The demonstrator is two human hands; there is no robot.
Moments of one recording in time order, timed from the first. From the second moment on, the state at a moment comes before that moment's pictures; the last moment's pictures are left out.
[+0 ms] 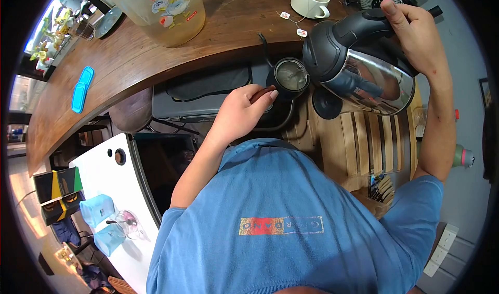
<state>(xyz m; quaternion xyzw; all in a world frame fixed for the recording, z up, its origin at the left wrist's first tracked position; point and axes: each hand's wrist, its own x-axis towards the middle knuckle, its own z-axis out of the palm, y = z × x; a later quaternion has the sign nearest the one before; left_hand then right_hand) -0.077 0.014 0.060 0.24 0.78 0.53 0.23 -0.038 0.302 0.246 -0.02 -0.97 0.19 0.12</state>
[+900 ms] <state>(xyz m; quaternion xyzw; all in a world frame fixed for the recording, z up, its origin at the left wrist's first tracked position) -0.074 0.017 0.056 0.22 0.78 0.54 0.23 -0.037 0.298 0.246 -0.02 -0.98 0.17 0.13</state>
